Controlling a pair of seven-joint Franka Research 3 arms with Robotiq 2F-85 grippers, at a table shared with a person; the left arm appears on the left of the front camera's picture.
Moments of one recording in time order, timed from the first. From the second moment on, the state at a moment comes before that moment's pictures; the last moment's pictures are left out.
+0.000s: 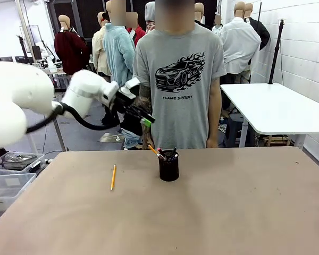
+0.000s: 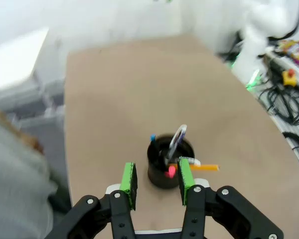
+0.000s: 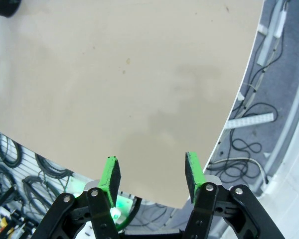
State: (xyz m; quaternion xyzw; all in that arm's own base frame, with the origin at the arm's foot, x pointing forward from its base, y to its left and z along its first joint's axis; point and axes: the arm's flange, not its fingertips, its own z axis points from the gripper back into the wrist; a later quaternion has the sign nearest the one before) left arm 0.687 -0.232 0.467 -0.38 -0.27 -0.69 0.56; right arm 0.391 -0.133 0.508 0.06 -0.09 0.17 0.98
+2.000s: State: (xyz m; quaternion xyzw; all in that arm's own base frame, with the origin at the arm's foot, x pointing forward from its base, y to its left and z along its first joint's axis) left arm 0.590 -0.234 0.388 -0.06 -0.03 -0.11 0.99; right arm 0.391 -0.133 0.508 0.06 -0.09 0.17 0.98
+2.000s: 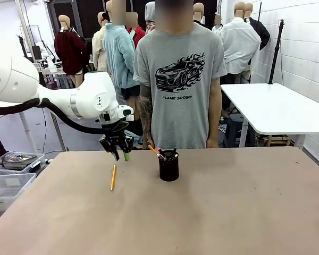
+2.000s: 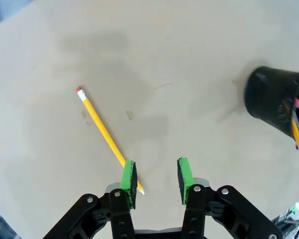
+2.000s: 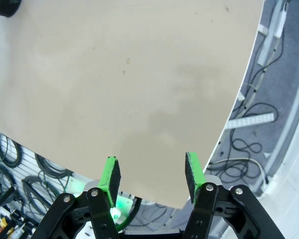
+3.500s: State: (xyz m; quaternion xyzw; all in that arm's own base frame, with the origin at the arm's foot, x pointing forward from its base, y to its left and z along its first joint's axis) left arm 0.612 -0.200 0.320 -0.02 0.02 0.02 1.00; right arm 0.391 -0.133 0.508 0.06 -0.09 0.17 0.98
